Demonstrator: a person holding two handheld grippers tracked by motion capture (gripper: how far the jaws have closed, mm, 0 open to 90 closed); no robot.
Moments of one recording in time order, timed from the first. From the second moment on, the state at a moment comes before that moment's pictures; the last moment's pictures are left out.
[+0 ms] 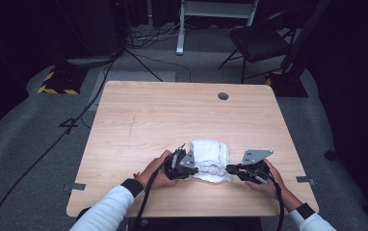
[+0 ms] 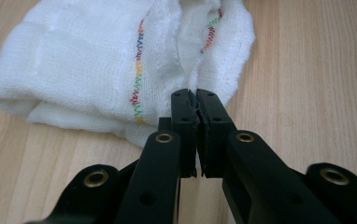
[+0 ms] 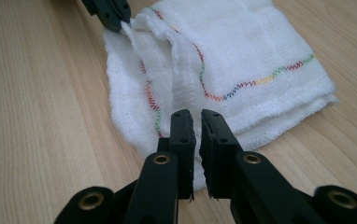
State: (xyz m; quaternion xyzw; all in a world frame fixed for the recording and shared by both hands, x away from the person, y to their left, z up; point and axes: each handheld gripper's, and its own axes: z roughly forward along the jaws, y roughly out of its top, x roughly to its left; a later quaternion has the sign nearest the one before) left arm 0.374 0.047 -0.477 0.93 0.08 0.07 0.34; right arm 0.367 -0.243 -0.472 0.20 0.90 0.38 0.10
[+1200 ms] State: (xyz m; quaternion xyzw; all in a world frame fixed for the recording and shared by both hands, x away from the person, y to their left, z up) left arm 0.399 0.050 -0.490 0.93 0.11 0.11 0.34; right arm 0.396 -0.240 -0.493 0.24 0.89 0.36 0.13
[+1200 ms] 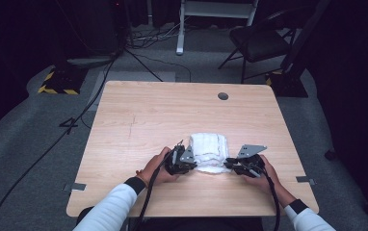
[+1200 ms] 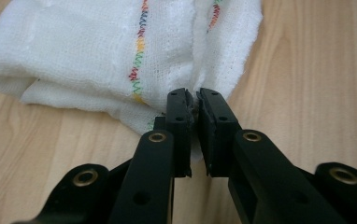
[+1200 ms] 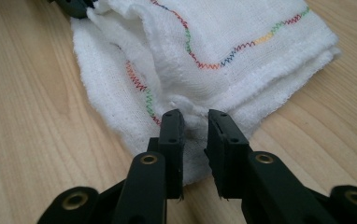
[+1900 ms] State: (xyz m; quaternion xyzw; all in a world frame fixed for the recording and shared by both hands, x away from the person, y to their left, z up) left arm 0.448 0.075 -0.492 0.91 0.18 0.13 0.34; right arm 0.448 -0.208 -0.494 0.26 0.88 0.36 0.14
